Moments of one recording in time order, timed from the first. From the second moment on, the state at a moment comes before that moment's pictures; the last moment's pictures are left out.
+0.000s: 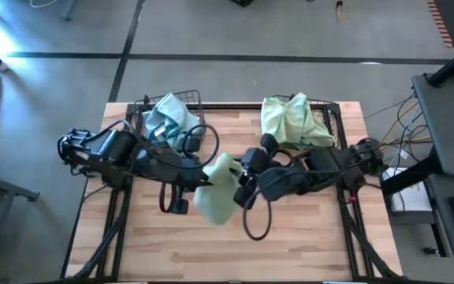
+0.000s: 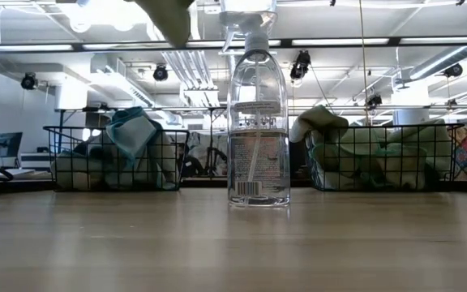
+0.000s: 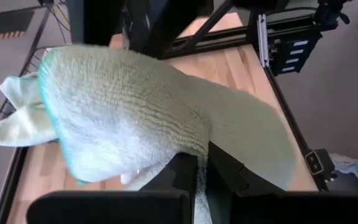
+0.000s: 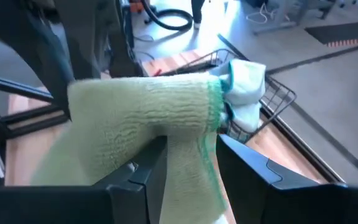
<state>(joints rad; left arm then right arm) -0.36 1.61 2.10 -1.15 -0.26 -0.08 0.37 1.88 2.35 -1.13 0.69 0.45</state>
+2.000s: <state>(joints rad) -0.12 1.61 2.26 -1.17 -0.35 0.11 0.25 1.79 2.35 -1.12 0.64 0.36</state>
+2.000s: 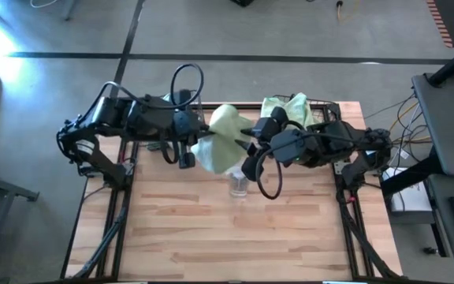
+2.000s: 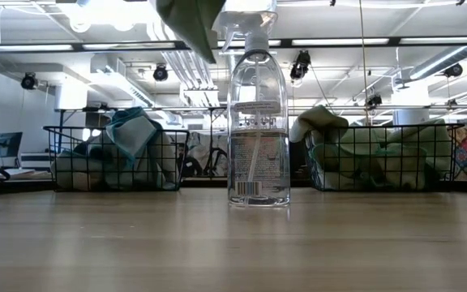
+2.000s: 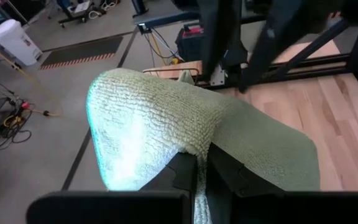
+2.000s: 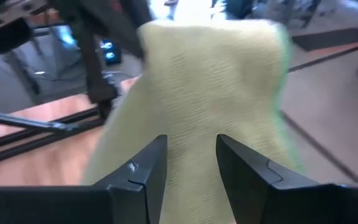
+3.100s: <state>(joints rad) -0.11 1.68 2.26 -1.02 -0.20 0.13 0.26 1.80 2.35 -1.06 0.59 0.39</state>
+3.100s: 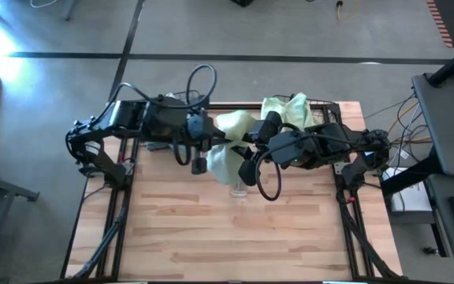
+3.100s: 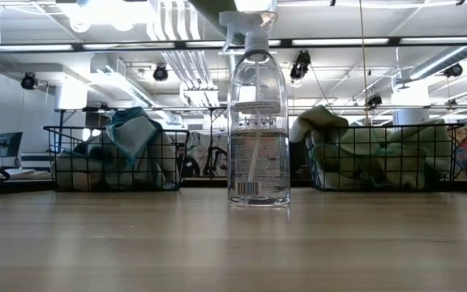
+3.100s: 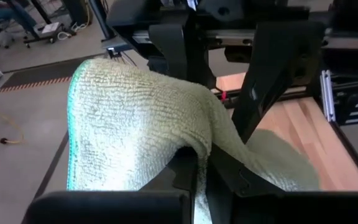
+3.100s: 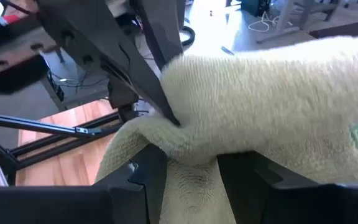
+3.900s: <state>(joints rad) -0.11 1.67 2.26 -1.03 -0.19 0.15 0.26 1.80 2.35 -1.06 0.59 0.38</state>
